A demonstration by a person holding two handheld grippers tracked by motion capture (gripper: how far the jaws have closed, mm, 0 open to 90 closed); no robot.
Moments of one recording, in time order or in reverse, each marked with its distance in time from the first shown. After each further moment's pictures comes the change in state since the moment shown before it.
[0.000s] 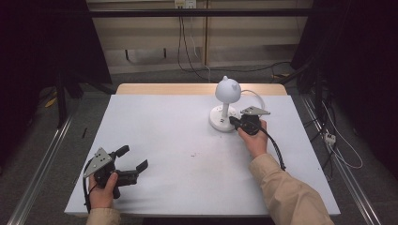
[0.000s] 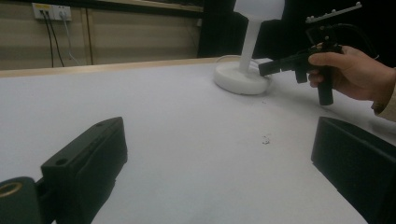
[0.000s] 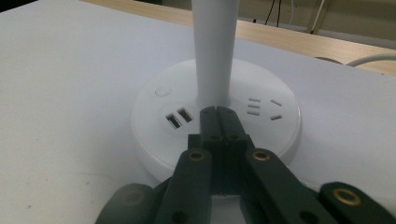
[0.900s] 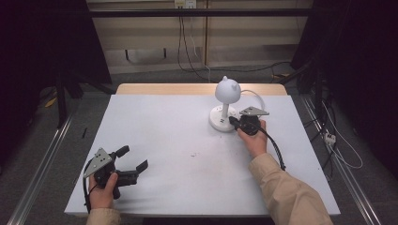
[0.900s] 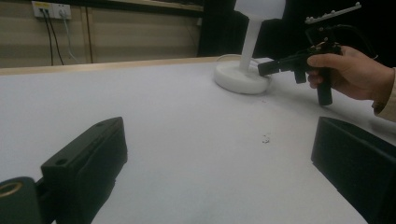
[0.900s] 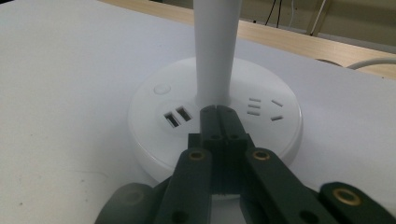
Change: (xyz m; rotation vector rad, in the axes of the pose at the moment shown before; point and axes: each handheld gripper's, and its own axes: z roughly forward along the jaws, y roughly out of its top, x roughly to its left) left arm 0.000 -0.001 0.000 0.000 0.000 -0.007; right arm 0.000 -0.001 0.002 0.001 -0.002 -0.024
